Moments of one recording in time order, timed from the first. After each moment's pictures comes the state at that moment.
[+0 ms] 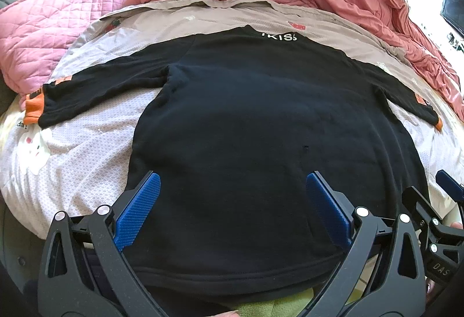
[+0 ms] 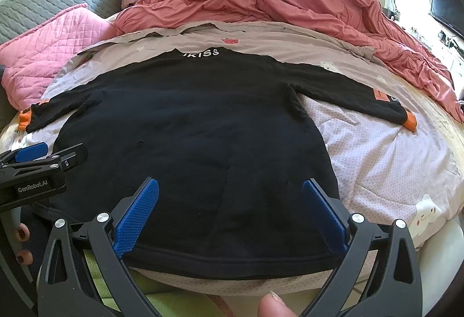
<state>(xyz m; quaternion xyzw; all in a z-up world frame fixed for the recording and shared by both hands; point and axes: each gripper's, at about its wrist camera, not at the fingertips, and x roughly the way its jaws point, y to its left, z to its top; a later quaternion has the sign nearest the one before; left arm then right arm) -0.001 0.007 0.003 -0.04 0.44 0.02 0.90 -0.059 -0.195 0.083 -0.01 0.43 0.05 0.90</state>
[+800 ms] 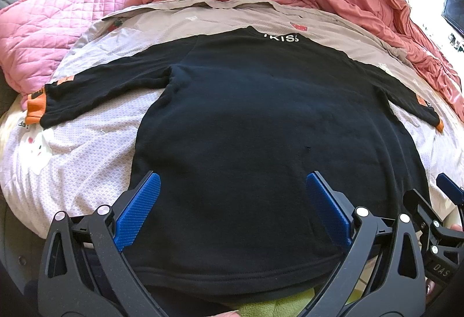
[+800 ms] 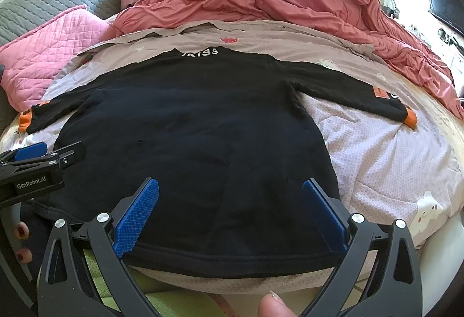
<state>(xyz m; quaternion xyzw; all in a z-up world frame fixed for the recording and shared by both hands) -0.001 0.010 0.003 -0.04 0.44 0.02 0.90 -0.061 -0.195 0.082 -0.01 0.43 0.04 0.90</state>
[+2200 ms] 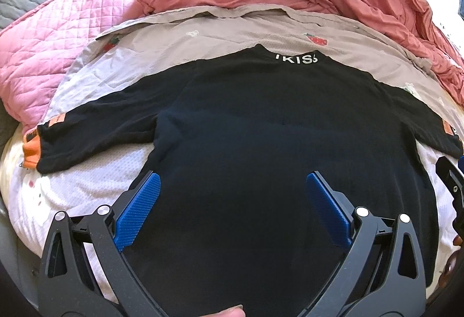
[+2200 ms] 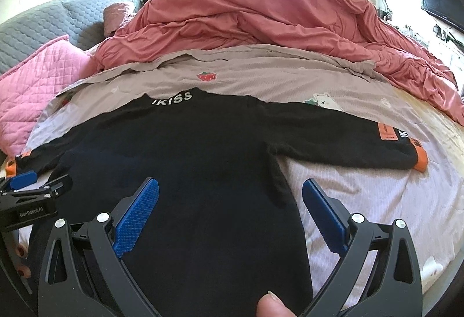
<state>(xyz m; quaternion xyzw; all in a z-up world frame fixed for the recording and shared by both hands) 0.095 -0.003 0.015 -0.01 0.45 0.07 0.89 0.052 -0.240 0.094 0.02 0.40 0.03 0.92</state>
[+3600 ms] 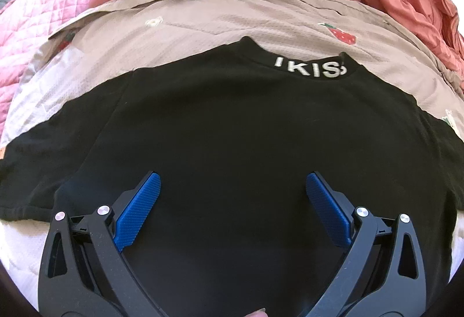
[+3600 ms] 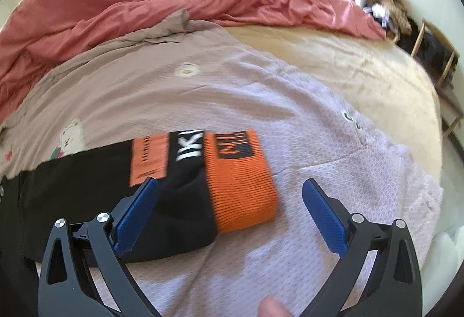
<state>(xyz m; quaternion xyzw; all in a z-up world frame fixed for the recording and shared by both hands) 0.235 -0.014 -0.053 -0.04 0.48 0.07 0.87 0.125 -0.568 0.029 0.14 0.45 -0.26 0.84</state>
